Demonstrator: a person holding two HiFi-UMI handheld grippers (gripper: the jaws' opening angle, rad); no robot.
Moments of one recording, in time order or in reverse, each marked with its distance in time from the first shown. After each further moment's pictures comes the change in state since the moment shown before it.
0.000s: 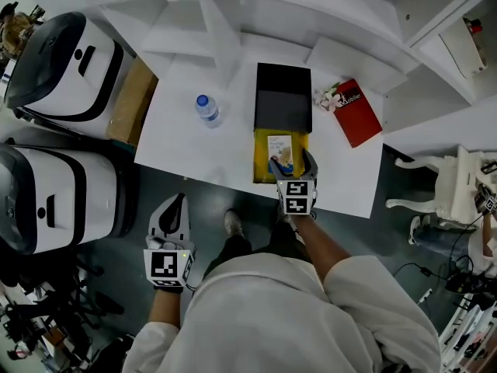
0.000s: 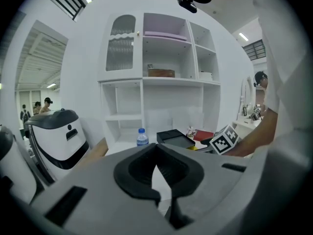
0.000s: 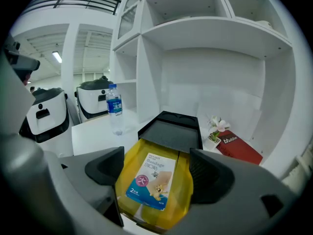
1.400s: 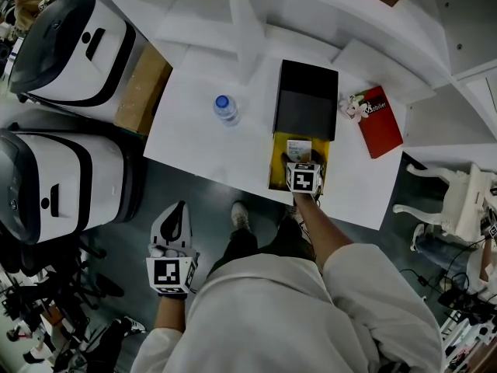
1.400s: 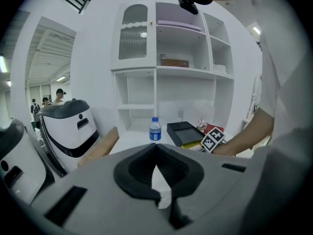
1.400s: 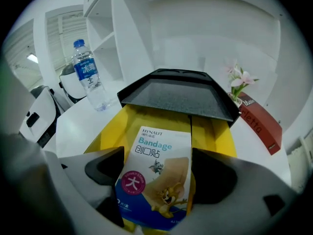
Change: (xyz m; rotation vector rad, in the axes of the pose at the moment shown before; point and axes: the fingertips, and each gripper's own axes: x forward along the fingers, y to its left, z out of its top) left arm 0.005 0.042 -0.033 -0.069 0.102 0.094; right arm 0.101 0.001 -0.073 0.142 0.368 0.018
